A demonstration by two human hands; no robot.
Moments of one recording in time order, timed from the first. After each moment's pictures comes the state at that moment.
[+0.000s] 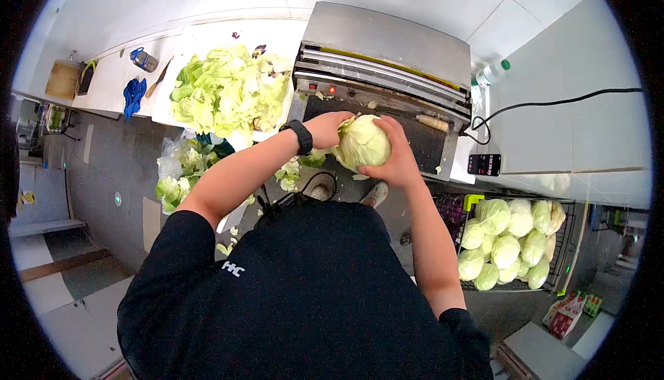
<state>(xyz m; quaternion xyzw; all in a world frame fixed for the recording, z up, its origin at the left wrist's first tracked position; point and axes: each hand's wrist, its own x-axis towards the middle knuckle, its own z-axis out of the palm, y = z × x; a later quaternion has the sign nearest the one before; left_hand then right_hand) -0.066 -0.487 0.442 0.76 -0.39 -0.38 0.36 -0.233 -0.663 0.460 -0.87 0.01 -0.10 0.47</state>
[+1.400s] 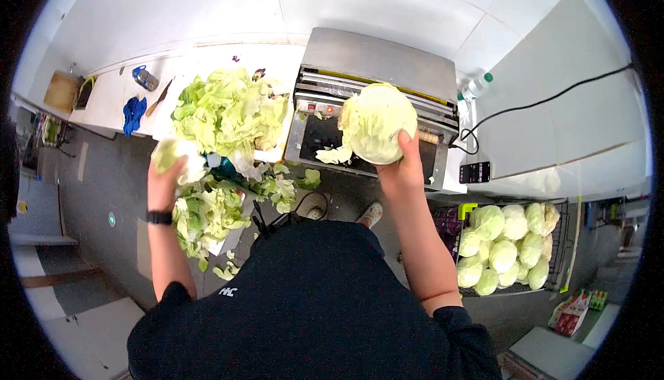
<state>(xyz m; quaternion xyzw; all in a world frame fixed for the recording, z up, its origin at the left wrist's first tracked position) -0.092 -0.181 0.572 0.77 0.01 -0.04 0.64 -0.231 -0.613 0.546 -0.35 0.07 -0.16 0.92</state>
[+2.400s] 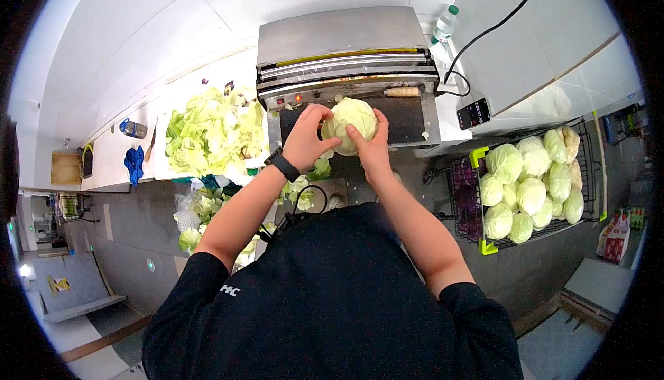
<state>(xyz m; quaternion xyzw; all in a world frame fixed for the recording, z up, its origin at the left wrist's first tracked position) -0.115 -0.488 0.480 0.76 -0.50 -0.10 0.41 -0.244 -0.608 0.439 -0.50 0.32 -0.24 0.77</state>
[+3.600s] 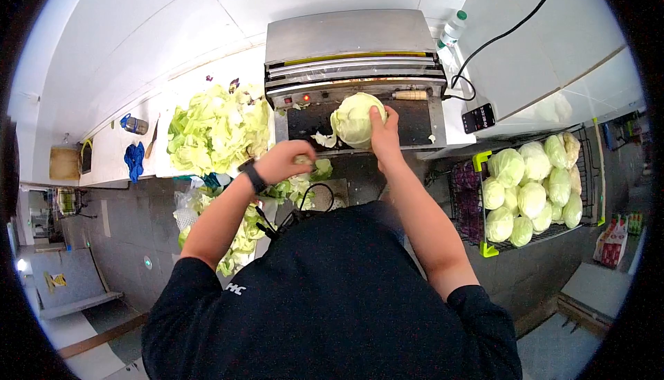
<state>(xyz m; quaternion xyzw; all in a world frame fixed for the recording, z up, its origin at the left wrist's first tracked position) -0.080 -0.408 0.483 0.70 -0.56 -0.30 0.32 -0.225 -0.629 0.459 -0.56 0.42 -0.16 0.70</state>
